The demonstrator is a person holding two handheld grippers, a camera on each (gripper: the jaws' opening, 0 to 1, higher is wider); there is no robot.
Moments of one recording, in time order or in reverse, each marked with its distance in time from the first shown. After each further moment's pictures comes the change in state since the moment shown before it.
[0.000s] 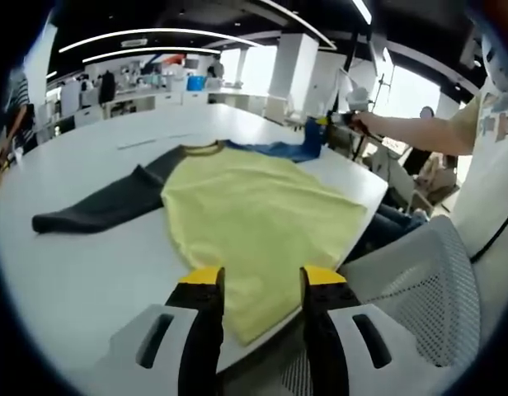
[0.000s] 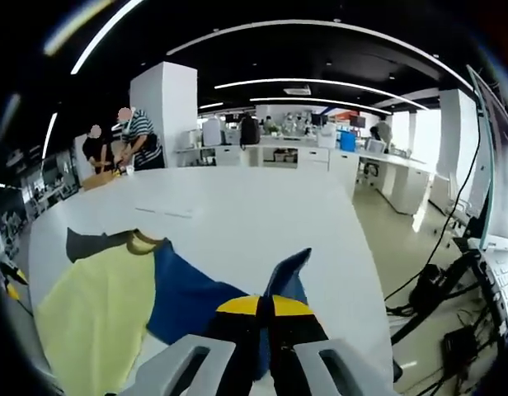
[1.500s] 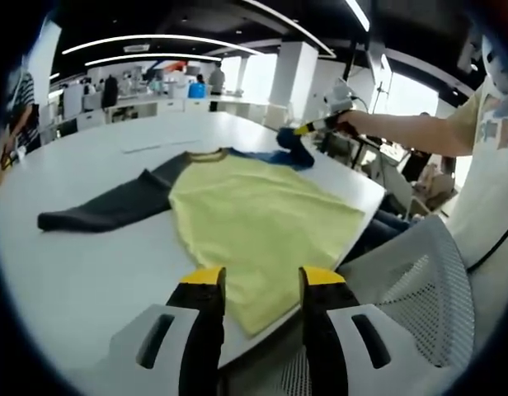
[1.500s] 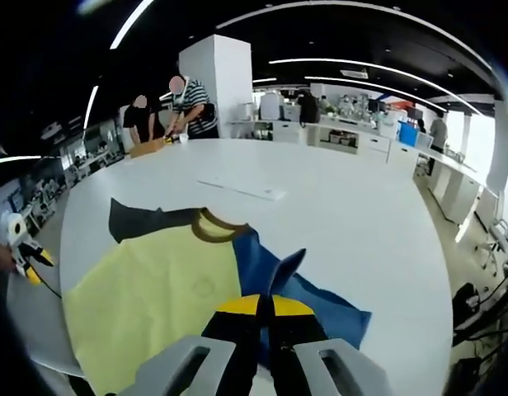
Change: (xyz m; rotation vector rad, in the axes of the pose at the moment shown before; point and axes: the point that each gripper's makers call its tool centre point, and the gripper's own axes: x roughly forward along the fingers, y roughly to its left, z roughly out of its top) left arm -0.017 0.006 0.000 -0.009 -0.048 -0.003; right arm 0.031 0.135 0.002 -0.129 0.140 0.255
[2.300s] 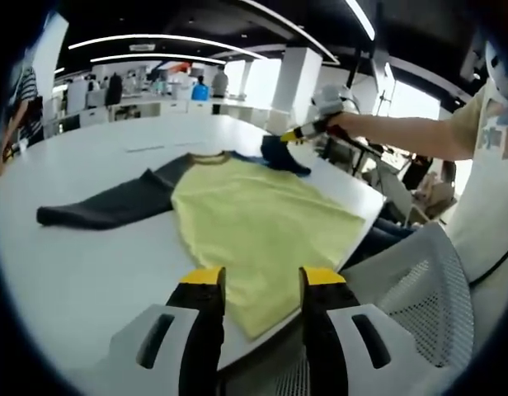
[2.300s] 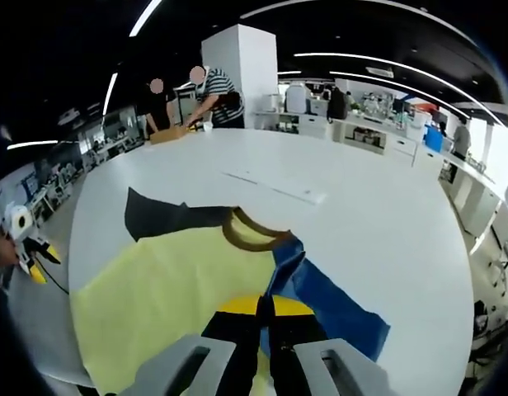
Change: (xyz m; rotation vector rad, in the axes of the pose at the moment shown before) left arm 0.000 0.008 0.000 -0.032 -0.022 -0.003; right arm 0.040 0.052 0.018 -0.068 0.043 0.094
